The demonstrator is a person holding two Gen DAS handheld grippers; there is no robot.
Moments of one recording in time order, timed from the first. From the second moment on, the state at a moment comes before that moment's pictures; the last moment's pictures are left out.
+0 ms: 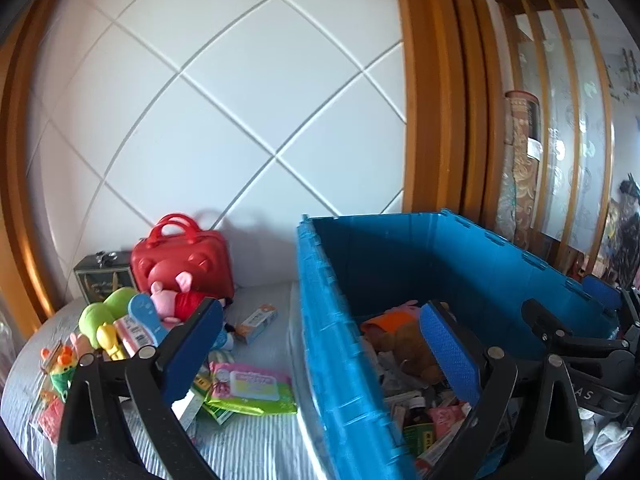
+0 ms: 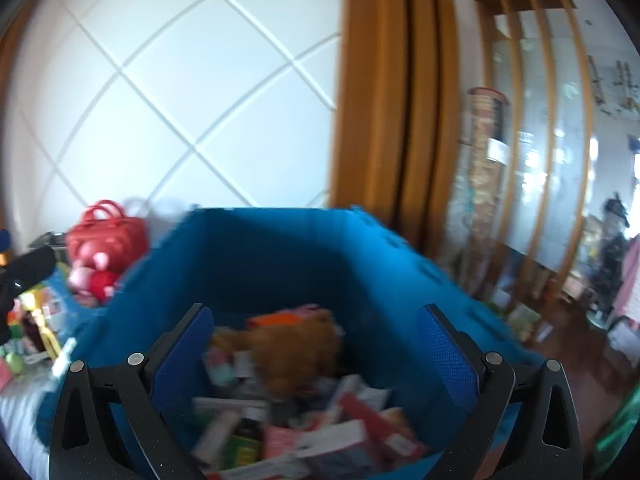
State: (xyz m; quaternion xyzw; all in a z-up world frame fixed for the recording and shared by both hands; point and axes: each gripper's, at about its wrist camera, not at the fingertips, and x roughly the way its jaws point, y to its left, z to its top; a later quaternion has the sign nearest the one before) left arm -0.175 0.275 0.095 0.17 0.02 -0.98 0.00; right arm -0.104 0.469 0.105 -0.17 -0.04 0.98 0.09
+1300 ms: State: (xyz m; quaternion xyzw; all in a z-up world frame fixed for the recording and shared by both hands) left arm -0.112 -0.329 -0.207 0.48 0.13 -0.80 0.33; right arm -0.215 -0.053 -0.094 -0.44 -0.11 0.87 -0.19
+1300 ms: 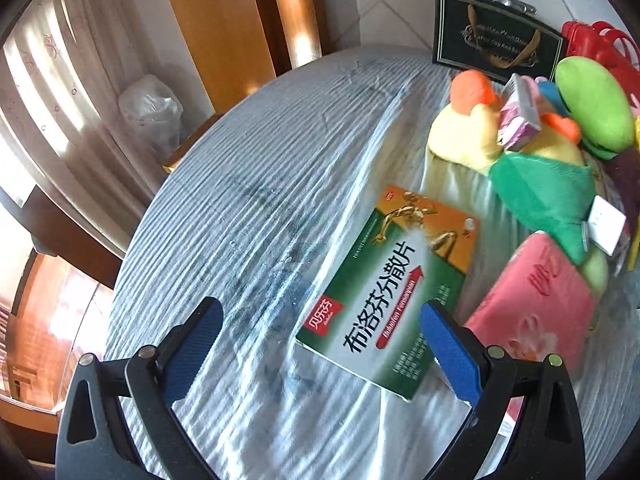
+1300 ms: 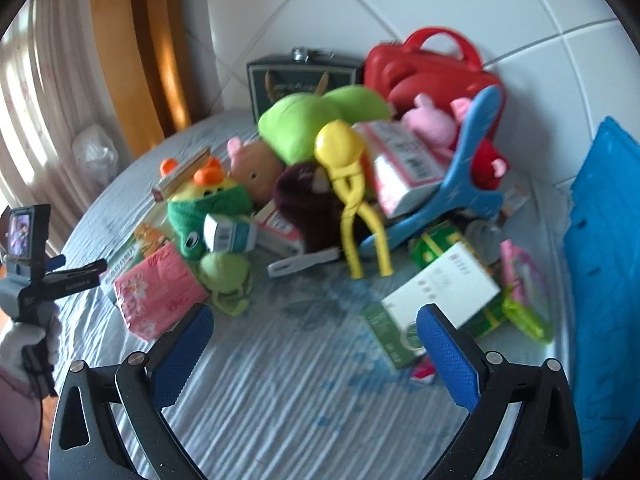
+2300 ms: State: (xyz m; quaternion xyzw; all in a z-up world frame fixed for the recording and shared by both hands) left arm -0.136 -0.266 -0.239 0.56 0.12 -0.80 0.16; right arm -0.254 -0.191 -0.219 -0.64 -0.05 0.76 -0.12
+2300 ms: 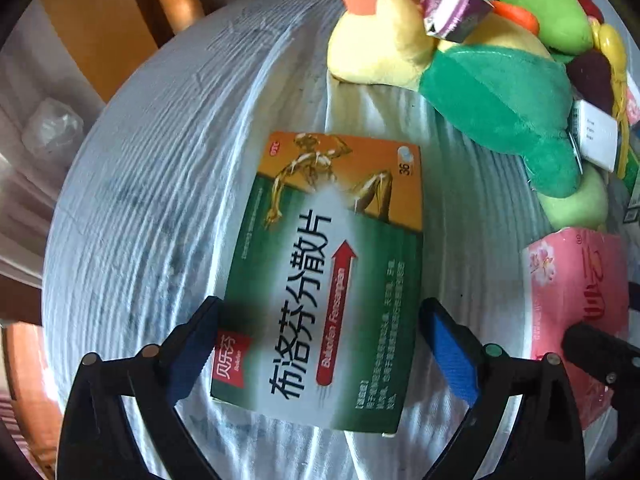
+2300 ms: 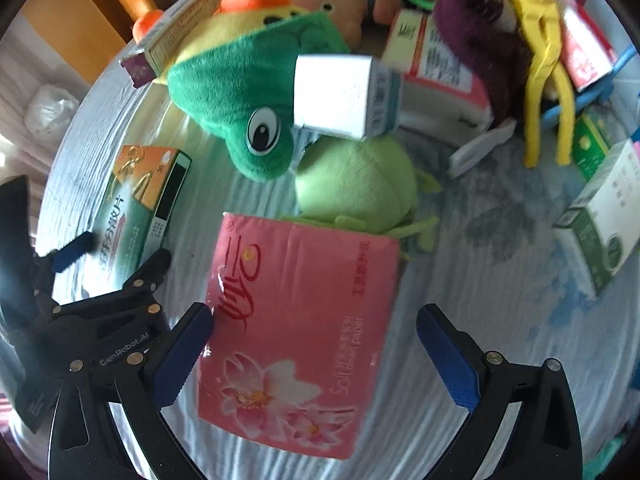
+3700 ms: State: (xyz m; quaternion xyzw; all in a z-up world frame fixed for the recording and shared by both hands) left arm -0.068 -0.068 -0.048 0.42 0.09 -0.89 0.17; right arm -0.186 -0.065 -0.061 -0.43 -0.08 0.88 -0.16
